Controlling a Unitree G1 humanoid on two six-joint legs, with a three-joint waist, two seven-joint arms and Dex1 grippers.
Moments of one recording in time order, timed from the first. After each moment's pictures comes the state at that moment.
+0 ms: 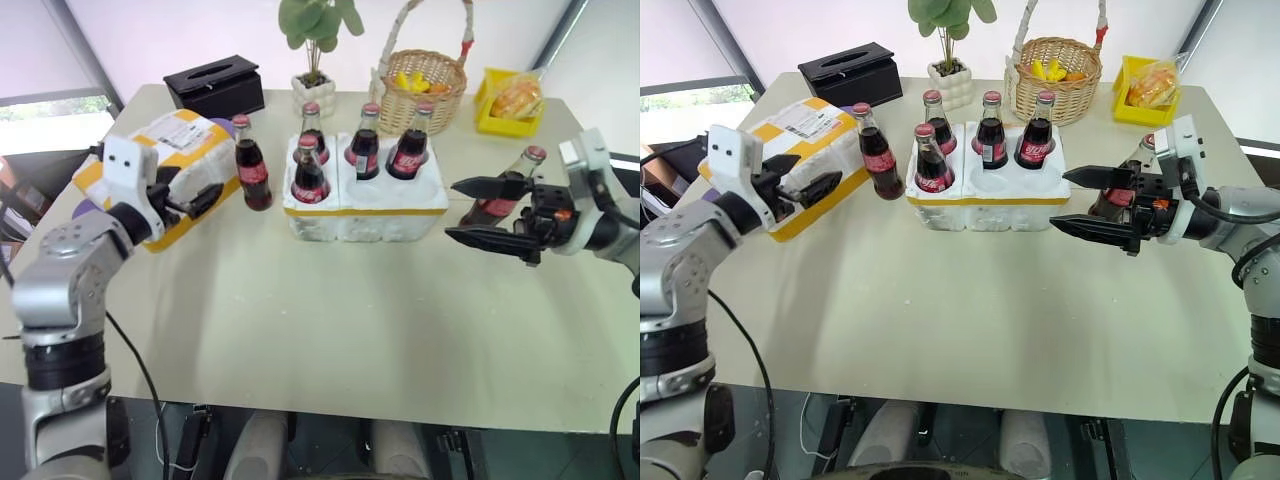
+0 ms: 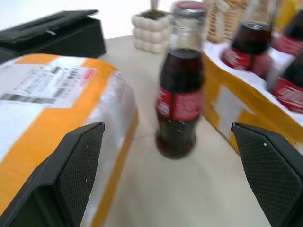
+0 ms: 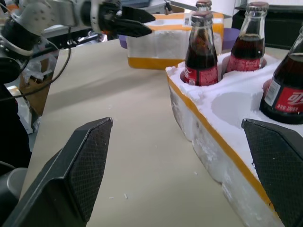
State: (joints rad) left arm -0.52 0.58 0.29 -0.14 -0.39 0.75 -0.53; right arm -0.48 -0.95 -0.25 -0.09 0.76 0.63 1.23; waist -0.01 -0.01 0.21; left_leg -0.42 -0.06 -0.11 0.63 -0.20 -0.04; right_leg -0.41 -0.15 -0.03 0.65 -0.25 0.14
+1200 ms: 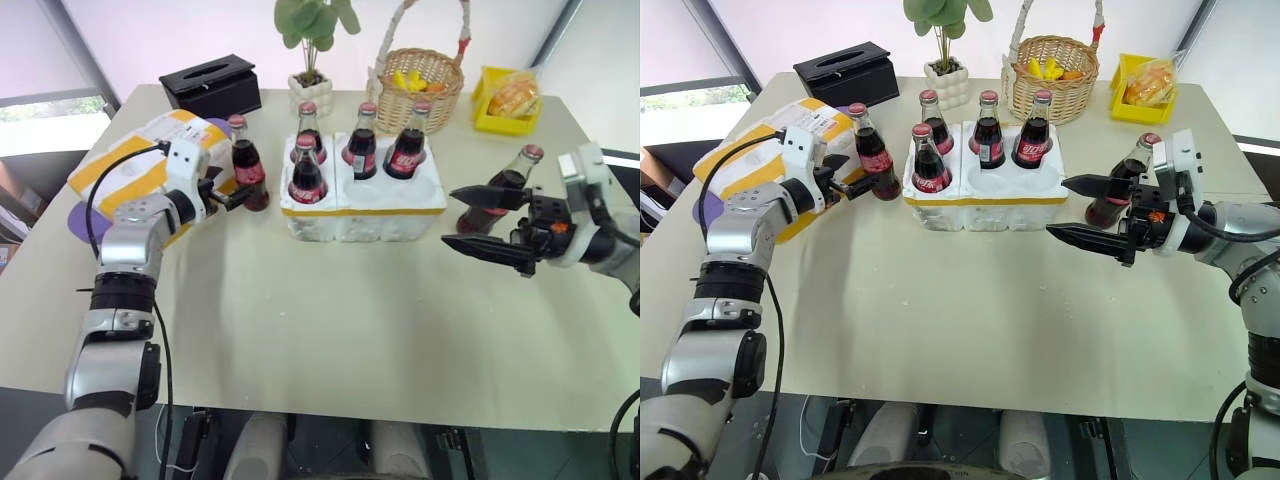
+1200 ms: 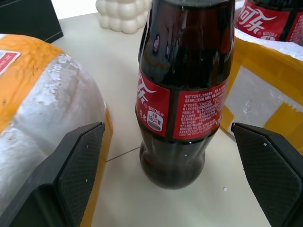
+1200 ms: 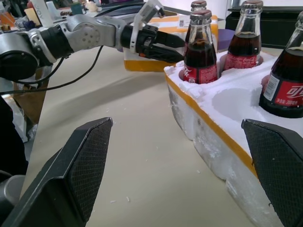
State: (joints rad) left arm -0.83 0.50 0.09 0.58 -0.22 0.32 -0.70; right arm -0.38 -0.92 -0.30 -0.18 0.79 0.64 1.17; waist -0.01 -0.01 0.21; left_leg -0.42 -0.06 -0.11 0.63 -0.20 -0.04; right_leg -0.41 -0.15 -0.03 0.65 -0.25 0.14
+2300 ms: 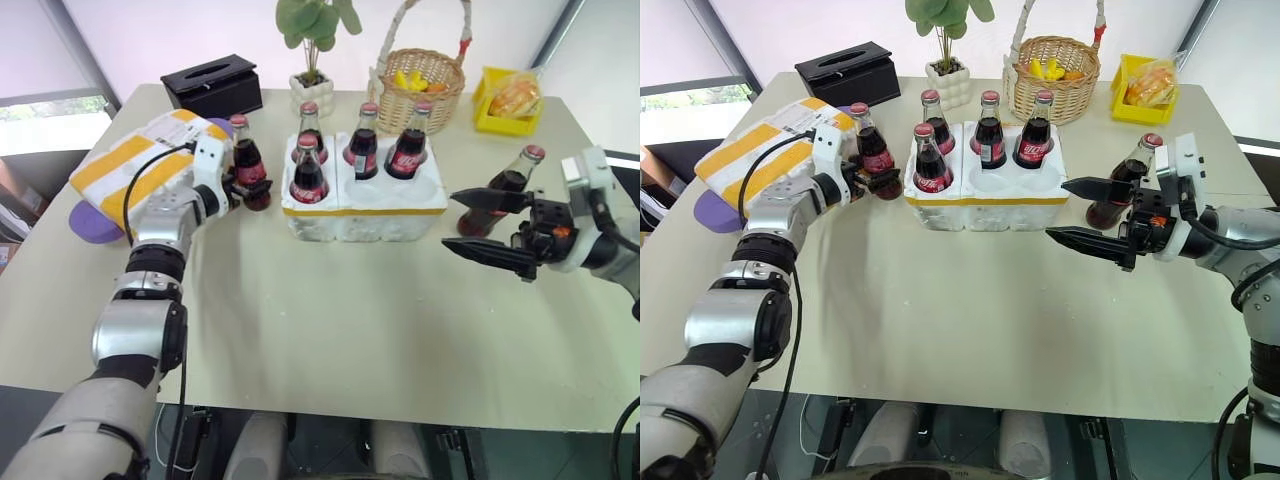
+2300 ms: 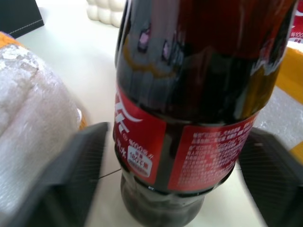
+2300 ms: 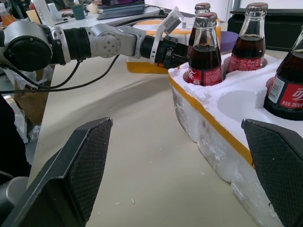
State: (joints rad) left arm -1.04 0.41 0.09 1.03 -0.15 0.10 -0.70; right arm -0.35 -0.92 -0.31 -0.21 0.82 0.64 1.15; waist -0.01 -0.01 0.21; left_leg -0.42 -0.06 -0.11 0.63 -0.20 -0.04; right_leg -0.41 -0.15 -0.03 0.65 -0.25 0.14
